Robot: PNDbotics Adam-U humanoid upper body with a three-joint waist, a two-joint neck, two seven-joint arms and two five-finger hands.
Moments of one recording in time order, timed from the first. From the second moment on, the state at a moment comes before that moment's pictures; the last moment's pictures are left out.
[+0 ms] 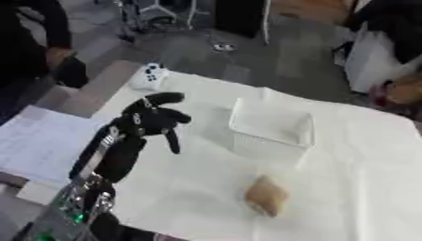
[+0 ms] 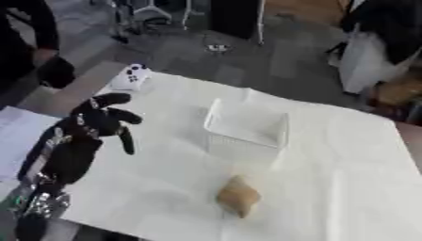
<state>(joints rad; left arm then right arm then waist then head) -0.13 0.52 -0.08 -1.98 0.22 -0.56 -0.11 -0.39 -0.66 0.11 -1.98 0.36 -0.13 0.04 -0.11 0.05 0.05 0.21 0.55</state>
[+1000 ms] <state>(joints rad) -0.13 0.52 -0.09 -1.98 0.25 -0.55 -0.13 -0.51 -0.70 0.19 -1.61 0.57 0.02 0.20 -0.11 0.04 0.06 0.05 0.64</state>
